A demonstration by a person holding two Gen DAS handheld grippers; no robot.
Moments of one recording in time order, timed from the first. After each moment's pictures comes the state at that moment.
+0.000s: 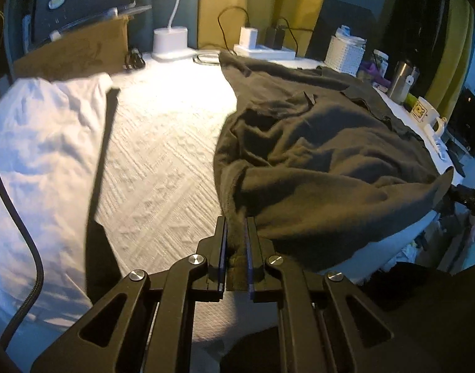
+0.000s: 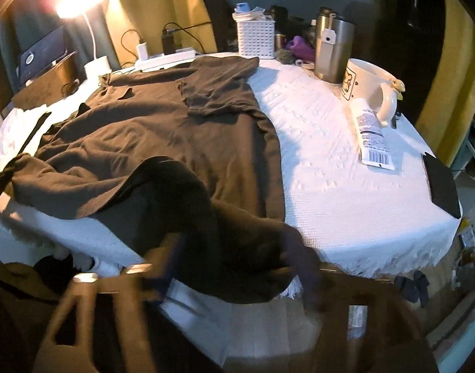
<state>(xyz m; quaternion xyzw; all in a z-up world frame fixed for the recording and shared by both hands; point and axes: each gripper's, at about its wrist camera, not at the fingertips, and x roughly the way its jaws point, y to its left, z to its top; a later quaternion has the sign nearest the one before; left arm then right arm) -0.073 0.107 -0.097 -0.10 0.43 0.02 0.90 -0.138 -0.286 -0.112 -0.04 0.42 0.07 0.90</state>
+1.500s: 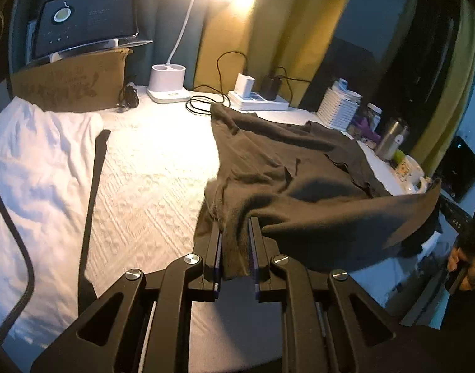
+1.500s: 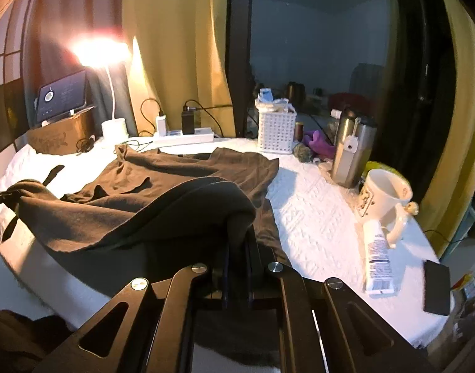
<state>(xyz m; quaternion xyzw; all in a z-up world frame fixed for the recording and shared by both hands) -0.034 0.114 -0.039 -0.15 0.35 0.02 0.92 -0.079 -0.249 -0.041 -0.06 0.28 0.10 0.95</state>
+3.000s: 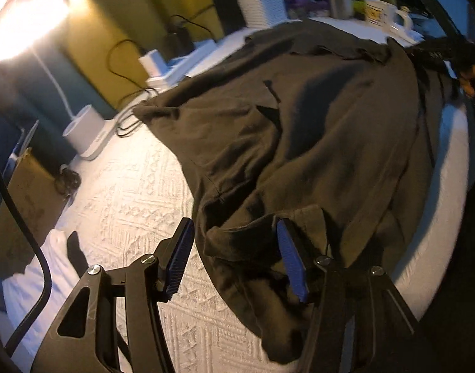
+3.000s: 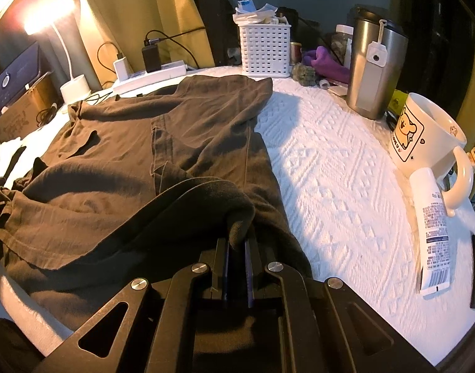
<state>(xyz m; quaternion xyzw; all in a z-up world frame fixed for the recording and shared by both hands) 0.041 0.071 -0.085 0.20 0.44 -0.10 0.87 0.011 -0.262 -0.118 -0.04 0.40 0.08 0.91</state>
